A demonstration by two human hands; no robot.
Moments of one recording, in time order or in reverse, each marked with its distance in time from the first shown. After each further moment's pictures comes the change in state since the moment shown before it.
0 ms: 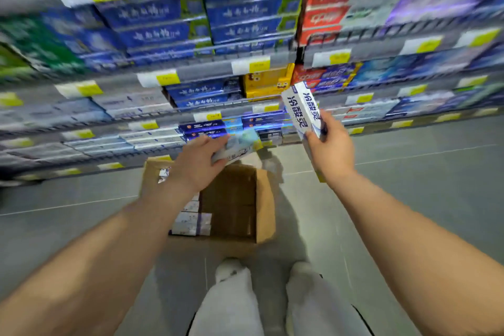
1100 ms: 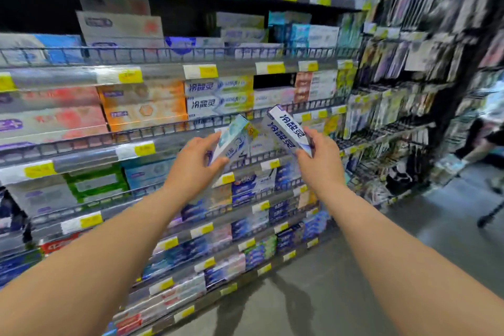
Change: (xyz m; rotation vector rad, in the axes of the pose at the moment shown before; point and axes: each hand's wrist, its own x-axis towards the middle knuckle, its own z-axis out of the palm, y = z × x) left_hand 0.103 0.752 -0.109 -0.111 0.475 0.574; right_hand 0.087 0.041 -0.729 -0.047 0.596 -0.346
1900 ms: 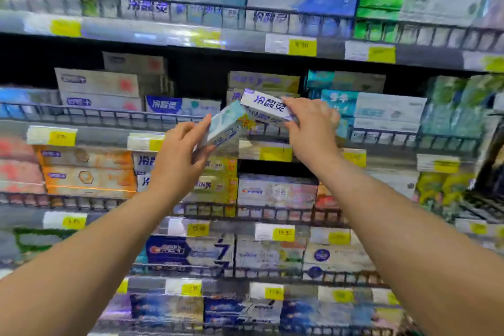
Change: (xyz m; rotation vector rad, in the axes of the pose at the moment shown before) left_hand 0.288 0.031 0.089 0.407 0.609 -0.087; right_hand 0.423 0.049 0.060 -0.039 -0.013 -0.722
